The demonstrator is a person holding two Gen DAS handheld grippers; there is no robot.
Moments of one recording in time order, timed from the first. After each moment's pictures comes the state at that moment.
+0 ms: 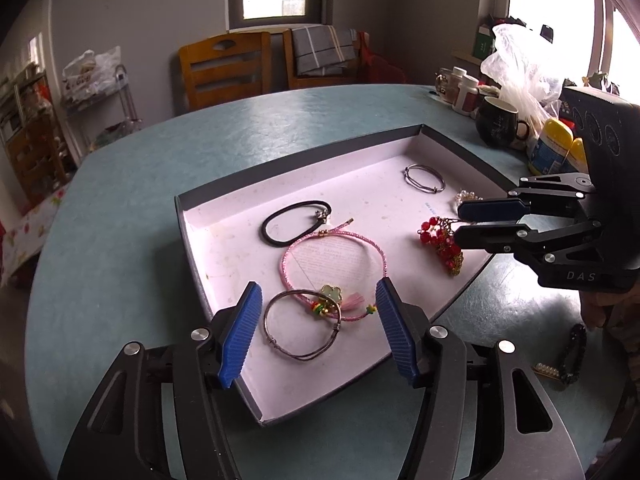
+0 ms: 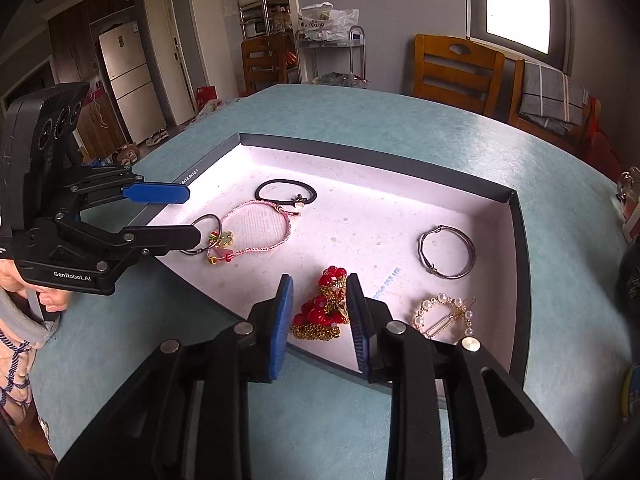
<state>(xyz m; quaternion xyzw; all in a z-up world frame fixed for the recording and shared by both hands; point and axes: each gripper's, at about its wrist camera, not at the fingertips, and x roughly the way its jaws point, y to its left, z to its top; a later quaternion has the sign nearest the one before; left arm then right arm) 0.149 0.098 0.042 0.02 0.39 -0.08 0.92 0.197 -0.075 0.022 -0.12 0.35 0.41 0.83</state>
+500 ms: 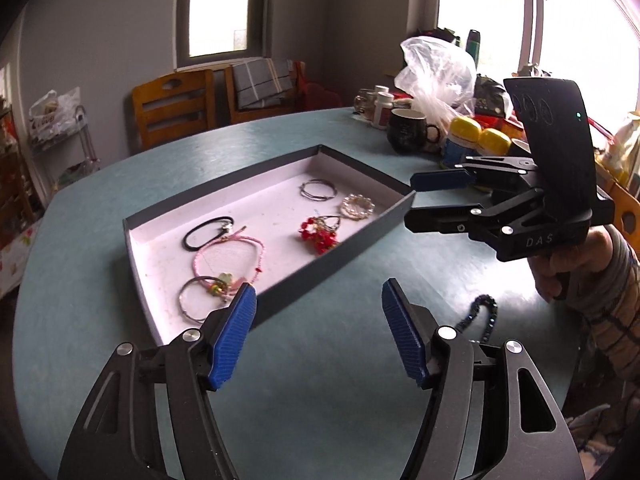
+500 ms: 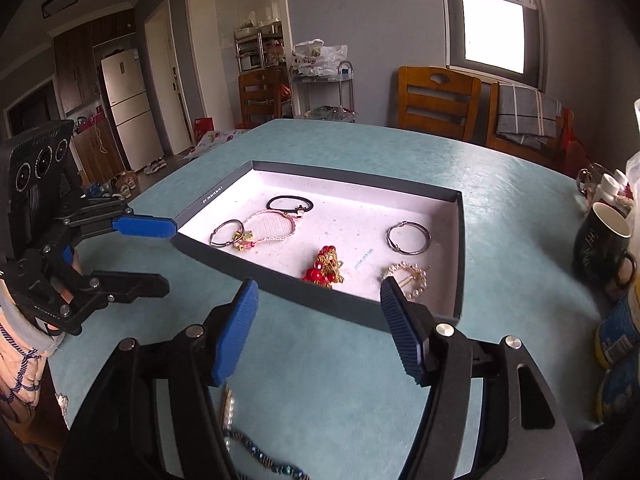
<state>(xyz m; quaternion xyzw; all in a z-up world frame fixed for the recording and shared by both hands) 0.075 0.041 0.064 0.04 0.34 -0.18 0.92 0.142 -0.146 0.052 -0.09 0.30 0.40 0.86</state>
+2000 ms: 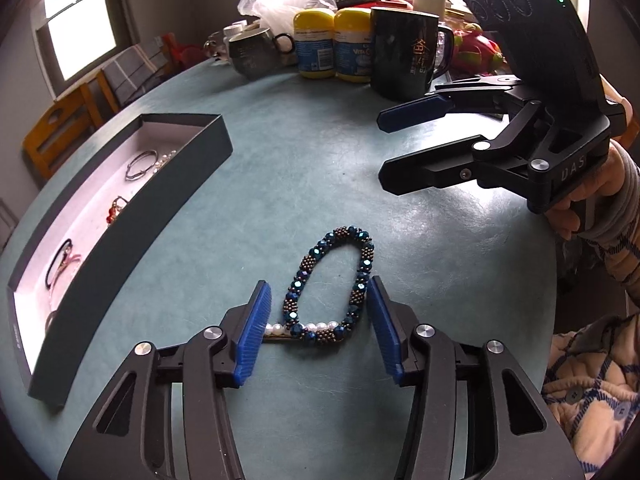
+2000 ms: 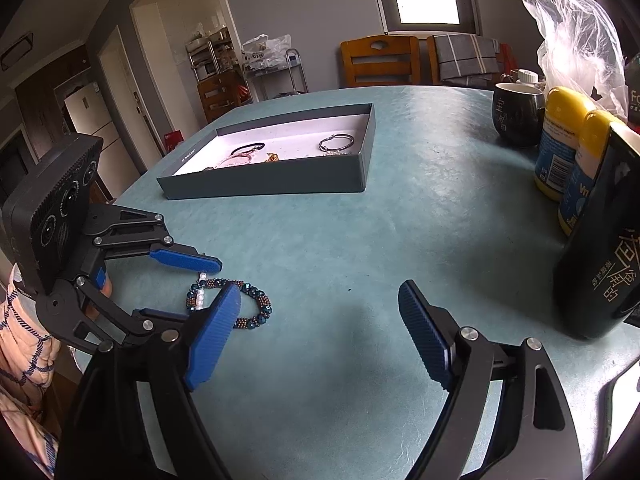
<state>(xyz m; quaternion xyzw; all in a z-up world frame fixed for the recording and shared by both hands) 0.066 -0.086 0.011 0.18 0.41 -0.30 0.84 0.085 -0.255 0.009 -0.01 0.35 0.35 0.87</state>
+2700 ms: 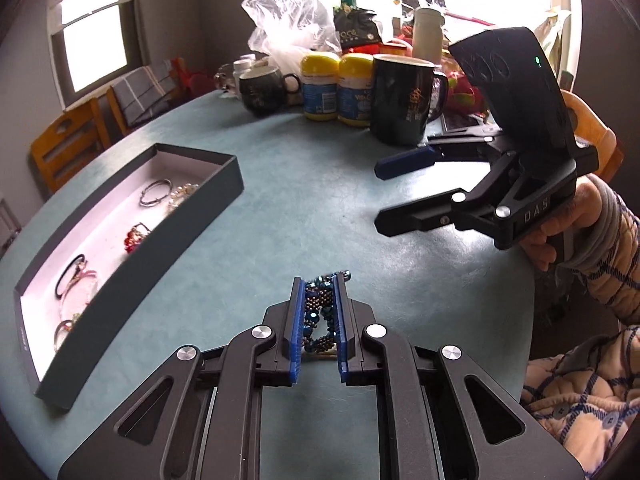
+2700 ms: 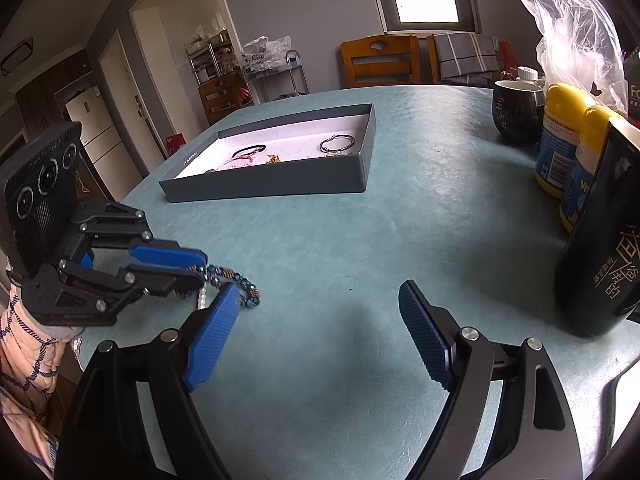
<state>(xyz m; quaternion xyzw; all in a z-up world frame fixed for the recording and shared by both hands) 0.056 -0.072 0.039 0.15 0.35 -0.31 0.87 0.086 -0.257 0.009 -0.01 0.35 0.35 0.87</state>
